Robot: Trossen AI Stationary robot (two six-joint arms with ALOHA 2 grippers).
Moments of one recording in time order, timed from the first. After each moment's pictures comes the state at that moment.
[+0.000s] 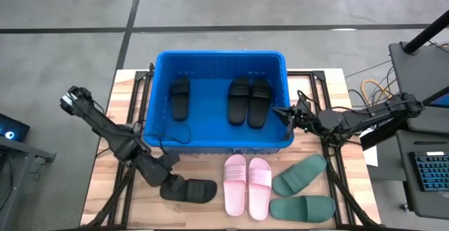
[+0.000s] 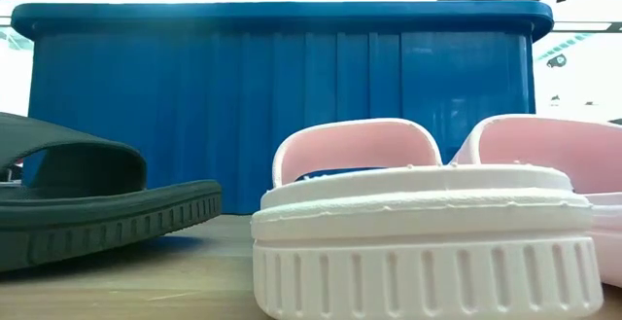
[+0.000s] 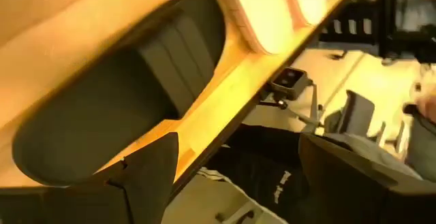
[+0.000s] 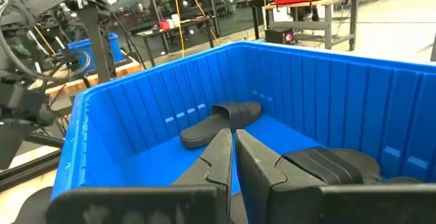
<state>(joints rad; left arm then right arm) -0.68 1.22 1.00 -0.61 -0.06 -1.68 0.25 0.77 0.47 0.21 0.70 0.28</state>
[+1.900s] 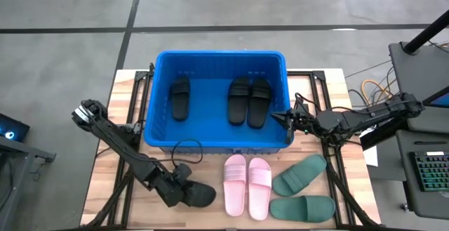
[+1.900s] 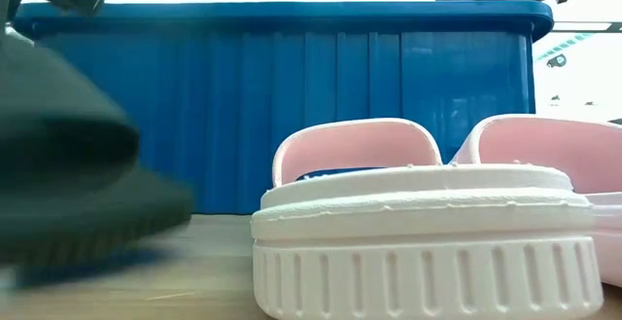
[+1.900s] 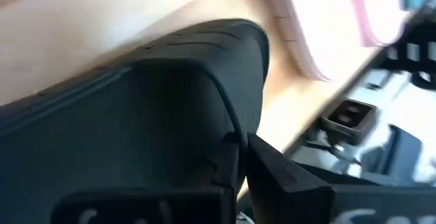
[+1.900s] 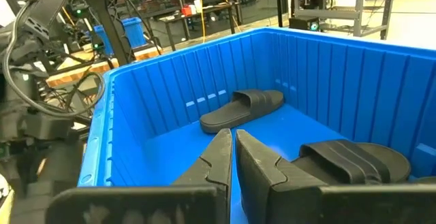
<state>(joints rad) -0.73 1.52 0.99 -0.40 -0.18 -1.74 0.25 0.77 0.47 0.17 0.60 0.28</state>
